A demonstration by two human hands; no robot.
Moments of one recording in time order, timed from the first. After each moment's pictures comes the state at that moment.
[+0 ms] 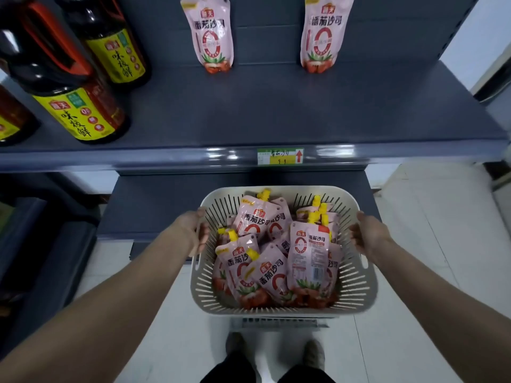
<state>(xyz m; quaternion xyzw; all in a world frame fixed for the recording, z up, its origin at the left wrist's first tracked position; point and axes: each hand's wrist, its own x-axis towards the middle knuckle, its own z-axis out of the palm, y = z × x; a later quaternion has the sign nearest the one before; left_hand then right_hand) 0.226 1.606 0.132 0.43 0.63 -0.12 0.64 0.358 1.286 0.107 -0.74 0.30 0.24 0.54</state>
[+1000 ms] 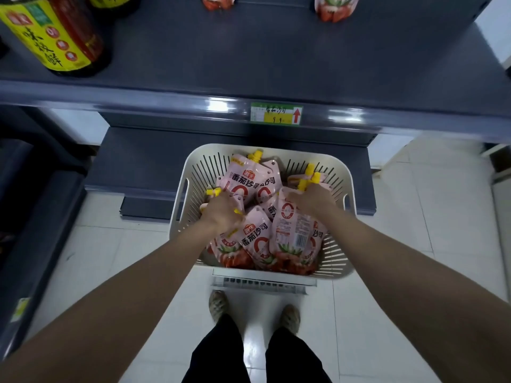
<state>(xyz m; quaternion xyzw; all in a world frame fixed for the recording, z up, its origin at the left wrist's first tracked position) 0.218 1.516 0.085 0.82 0.36 -0.16 0.41 0.342 1.354 0.104 -0.92 -0.06 0.34 0.16</state>
